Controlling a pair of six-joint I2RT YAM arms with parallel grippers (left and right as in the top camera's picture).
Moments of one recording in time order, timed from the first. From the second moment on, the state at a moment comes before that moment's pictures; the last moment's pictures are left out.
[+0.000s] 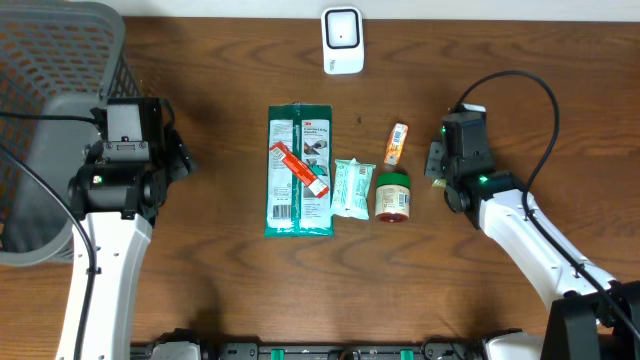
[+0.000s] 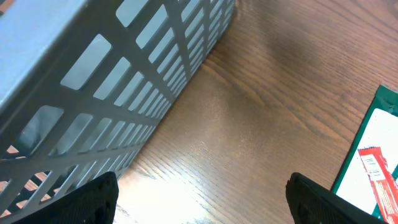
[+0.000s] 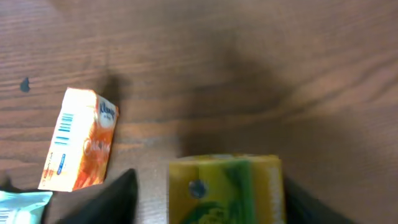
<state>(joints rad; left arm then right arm) 0.01 1.25 1.19 -0.96 -0.32 -0.41 0.24 1.50 0.86 -0.27 0.27 0.32</state>
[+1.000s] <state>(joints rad) 0.01 1.25 1.19 -0.96 -0.32 -0.41 0.21 1.44 1.17 -0.65 0.13 0.26</state>
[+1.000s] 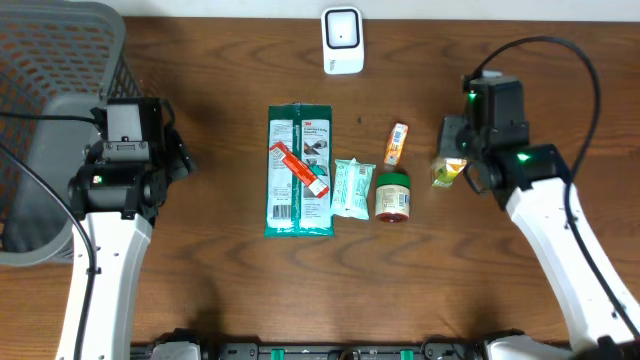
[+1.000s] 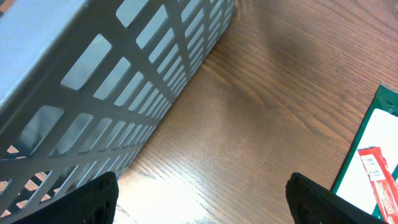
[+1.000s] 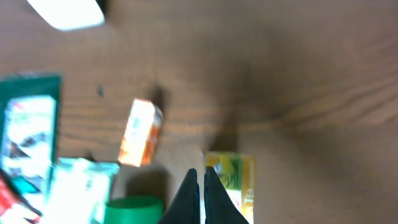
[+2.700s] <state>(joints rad) 0.01 1.25 1.19 -0.96 -0.32 -0.41 0.18 1.48 1.40 -0.90 0.12 0.32</state>
